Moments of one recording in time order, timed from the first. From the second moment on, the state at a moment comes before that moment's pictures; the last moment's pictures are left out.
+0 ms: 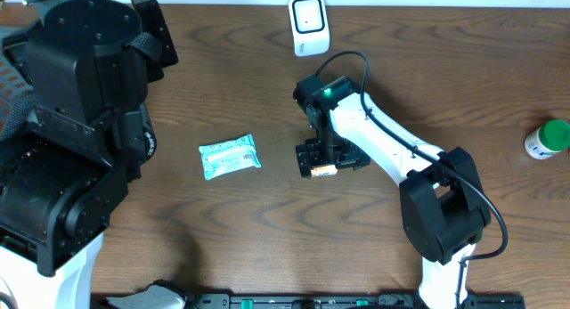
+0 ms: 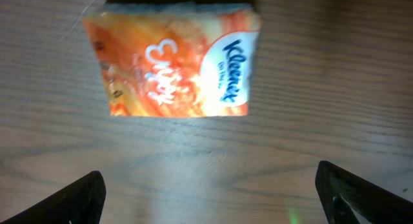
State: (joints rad) left arm -0.44 1.44 2.29 -1.26 -0.79 -0.26; right arm 0.57 2.04 1.57 -1.27 -0.06 0.40
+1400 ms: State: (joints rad) left arm -0.44 1.44 2.29 -1.26 -0.79 -0.26; right arm 0.46 2.37 1.98 -1.49 -0.13 0.37
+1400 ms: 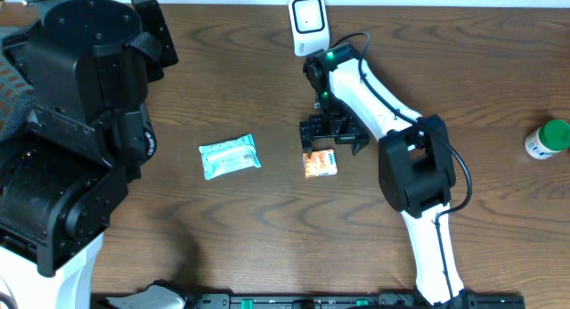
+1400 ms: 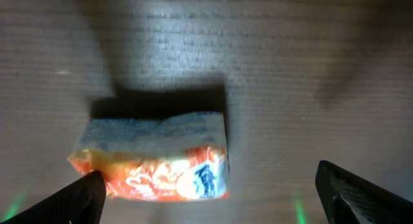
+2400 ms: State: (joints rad) left arm -0.44 1.44 2.29 -1.26 -0.79 -0.26; right arm 0.51 2.37 1.98 -1.46 -0.16 0.29
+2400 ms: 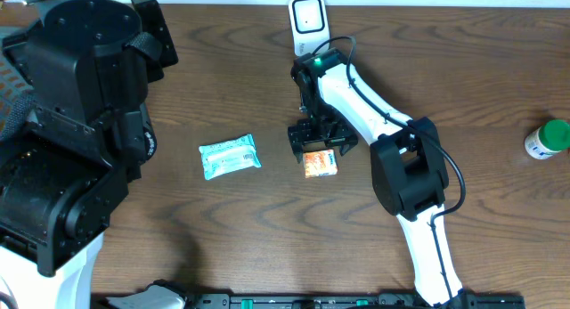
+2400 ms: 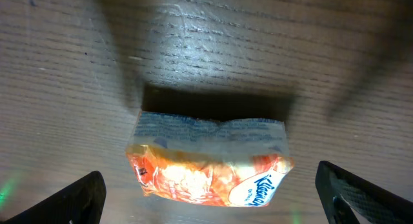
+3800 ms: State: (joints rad) left arm -0.44 1.44 2.29 -1.26 -0.79 -0.26; right arm 0.51 2.45 2.13 -1.70 -0.41 0.29
